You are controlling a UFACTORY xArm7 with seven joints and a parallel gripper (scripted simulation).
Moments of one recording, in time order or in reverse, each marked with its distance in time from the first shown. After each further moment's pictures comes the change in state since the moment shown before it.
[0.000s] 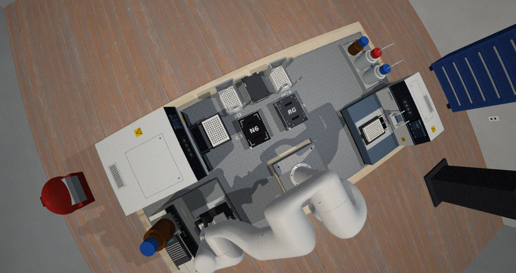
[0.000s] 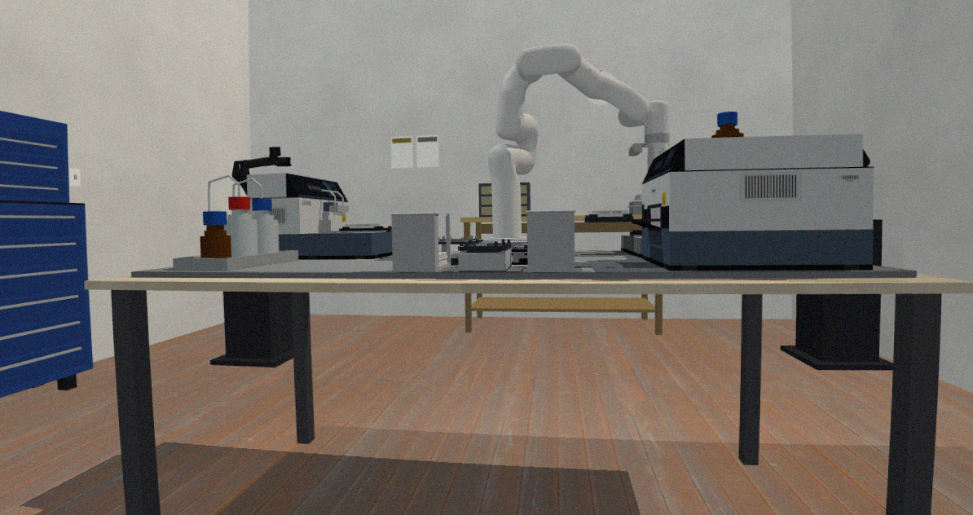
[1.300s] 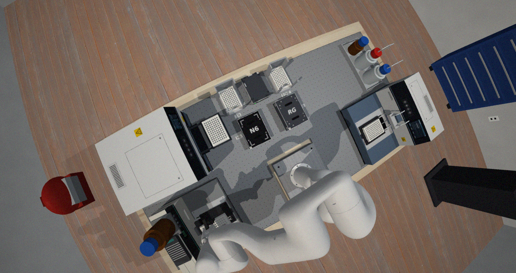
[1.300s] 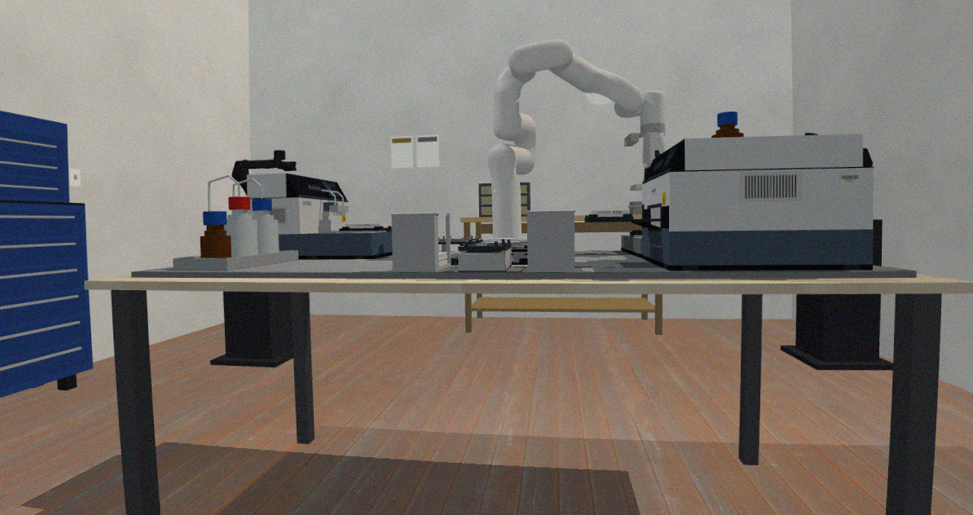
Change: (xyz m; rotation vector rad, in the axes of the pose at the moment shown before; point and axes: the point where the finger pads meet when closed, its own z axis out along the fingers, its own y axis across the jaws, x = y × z) arm 0.013 0.000 -0.031 0.001 0.002 -0.045
